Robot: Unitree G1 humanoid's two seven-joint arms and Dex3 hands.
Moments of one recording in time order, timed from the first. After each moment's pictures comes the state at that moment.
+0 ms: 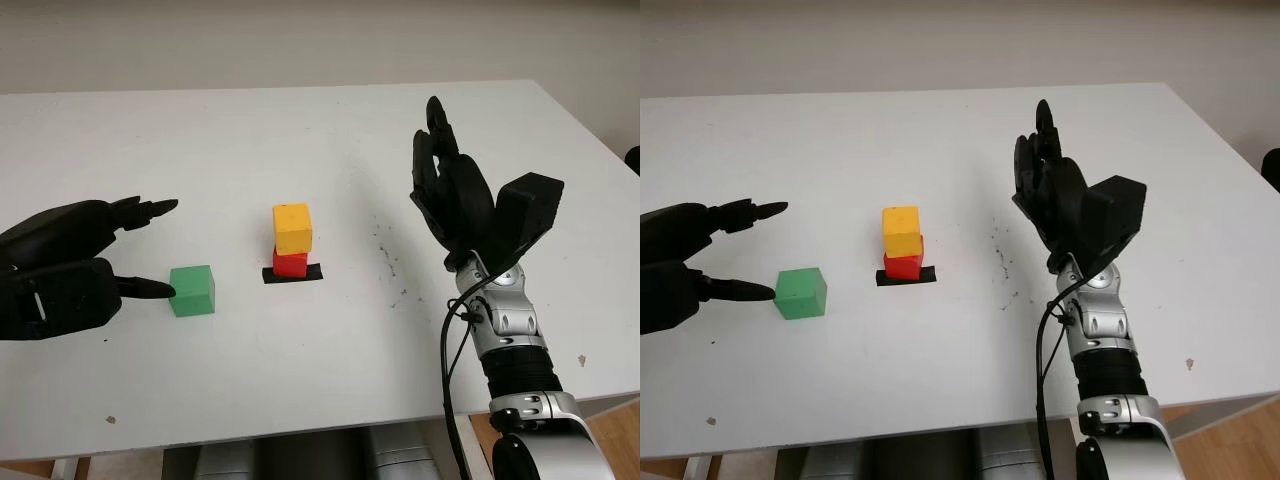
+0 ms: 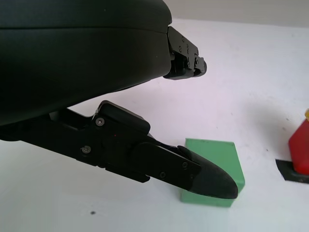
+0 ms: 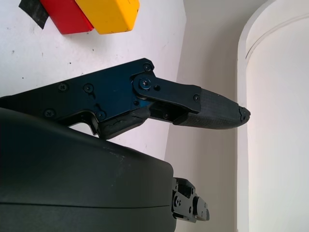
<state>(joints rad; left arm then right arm) -0.10 0.92 0.17 -0.21 0.35 0.12 -0.62 -0.56 -0.16 -0.13 0.43 0.16 -0.06 0.20</state>
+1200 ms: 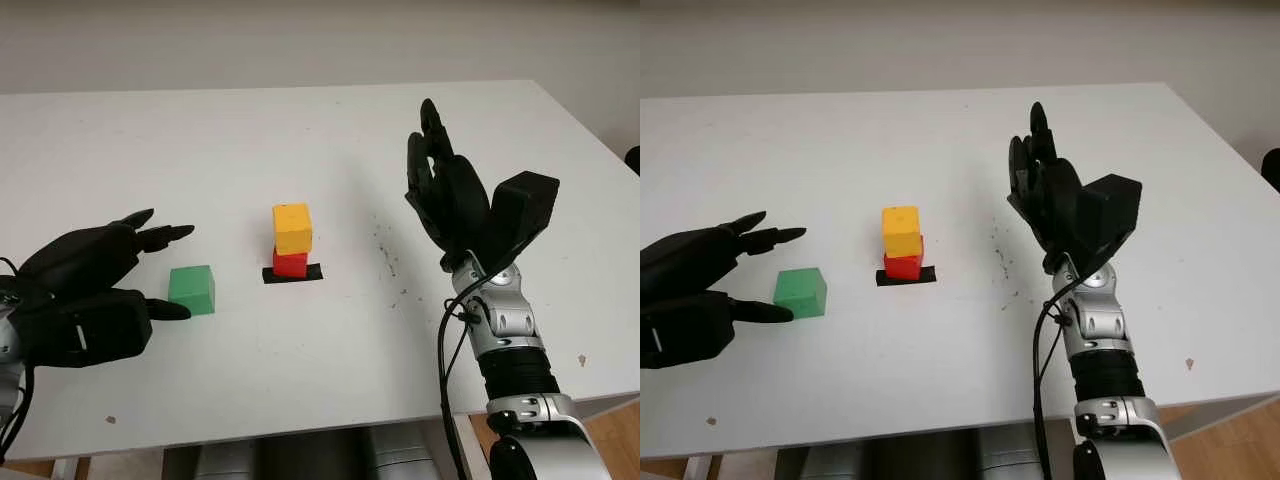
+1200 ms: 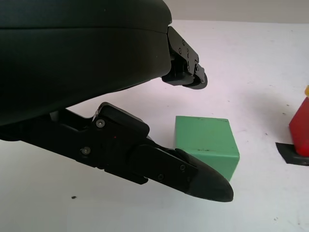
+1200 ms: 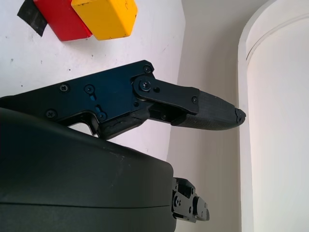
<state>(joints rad) -0.04 0.84 0.09 -0.24 0.48 0.10 -0.48 -0.55 -0.15 -0.12 0.39 0.17 -0.01 0.19</state>
